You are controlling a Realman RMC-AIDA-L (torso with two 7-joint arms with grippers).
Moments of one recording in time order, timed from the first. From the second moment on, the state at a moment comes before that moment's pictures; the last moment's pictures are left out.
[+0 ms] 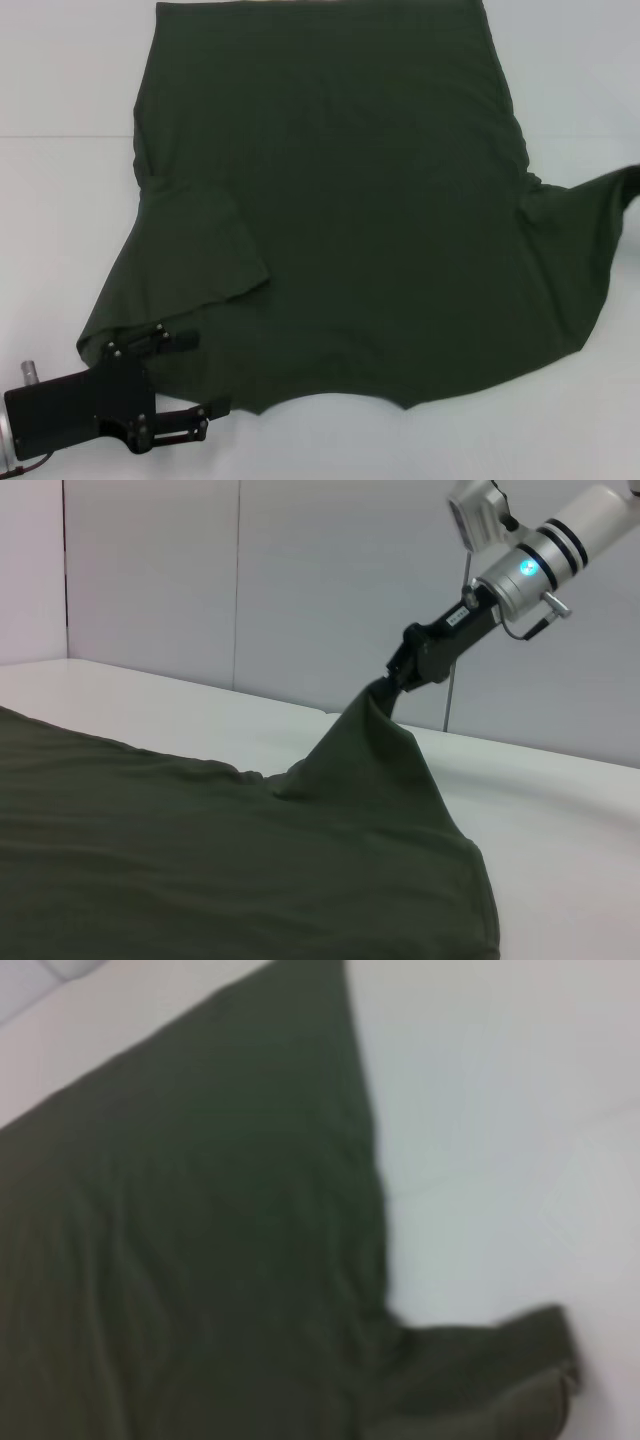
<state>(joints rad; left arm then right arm) -0.30 -2.14 0.59 0.67 2.01 1.64 -1.02 0.67 1.94 -0.60 -0.83 -2.48 -1.18 2.64</state>
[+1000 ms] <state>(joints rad) -0.30 -2.14 0.59 0.67 2.02 1.63 -1.02 0.87 2.04 -0.94 -0.70 -2.54 -1.12 2.60</state>
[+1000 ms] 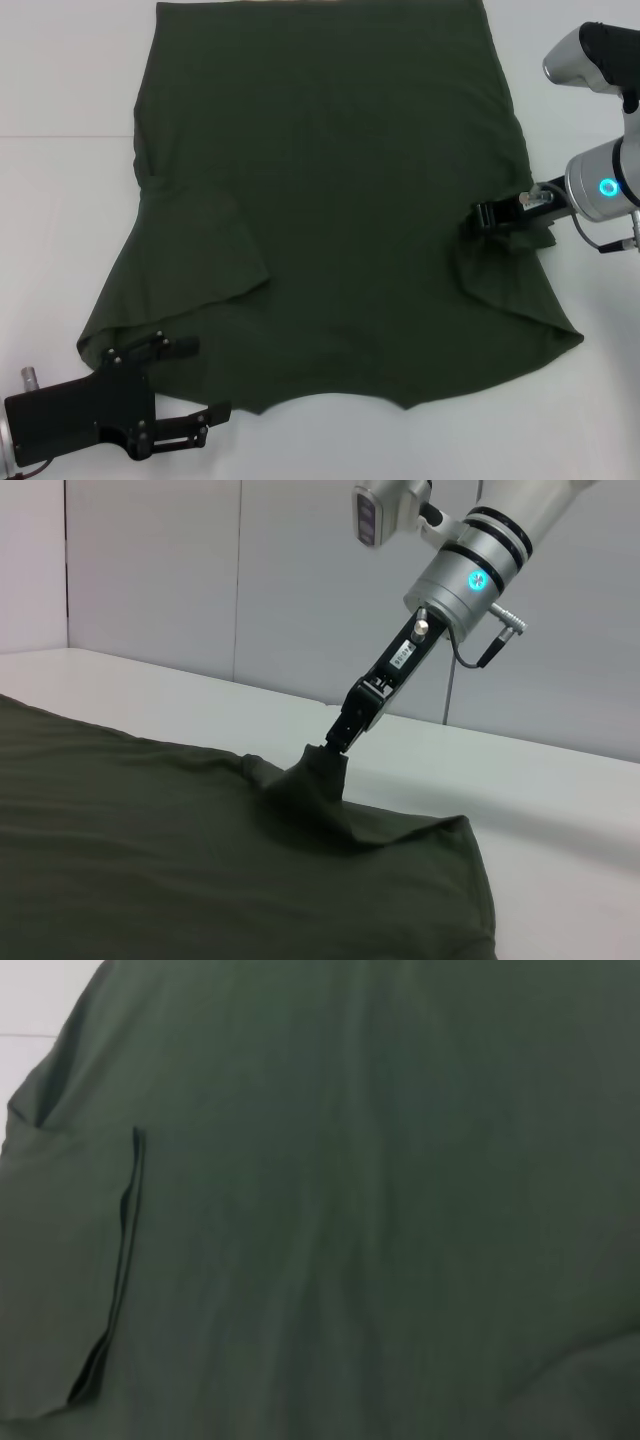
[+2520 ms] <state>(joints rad) -0.30 -2.15 0.59 0.67 2.01 1.63 -1.02 0.69 2.05 -0.79 -0.62 -2.10 -1.14 2.39</state>
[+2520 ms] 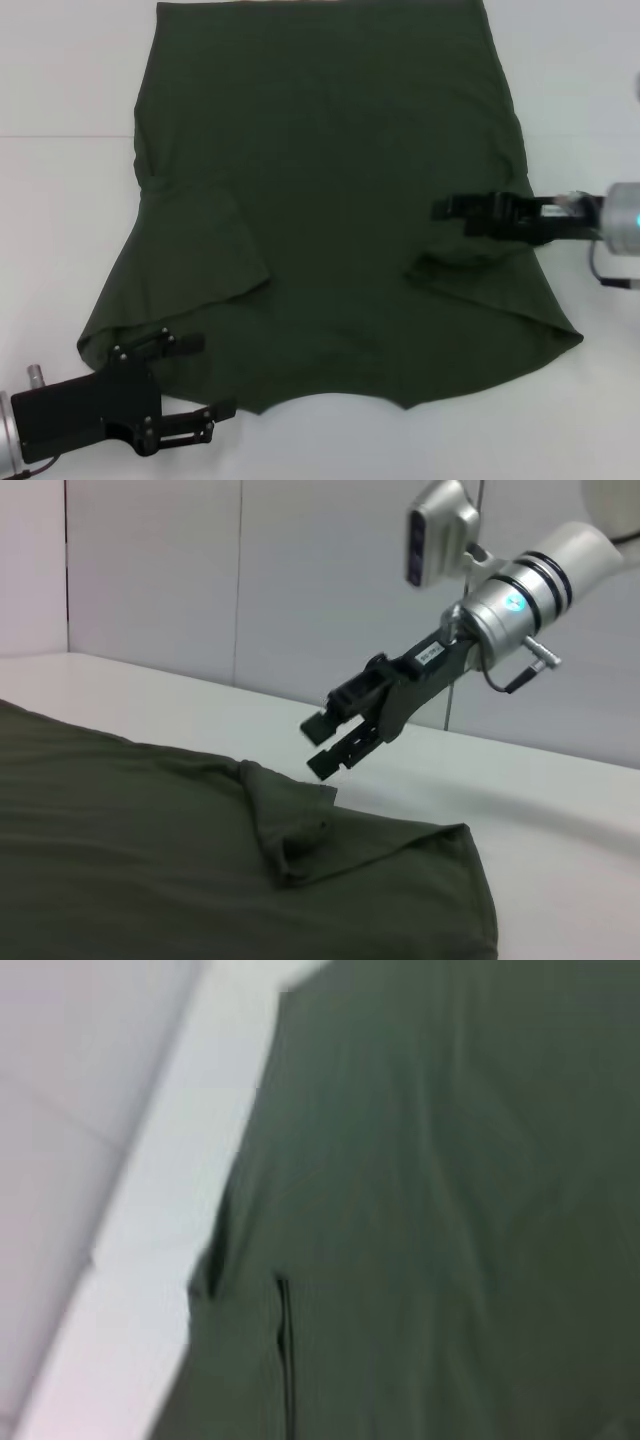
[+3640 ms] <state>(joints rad) -0.34 -2.16 0.58 0.64 1.99 1.60 -1.02 0.46 2.09 -0.37 -0.23 -1.56 -1.04 1.83</state>
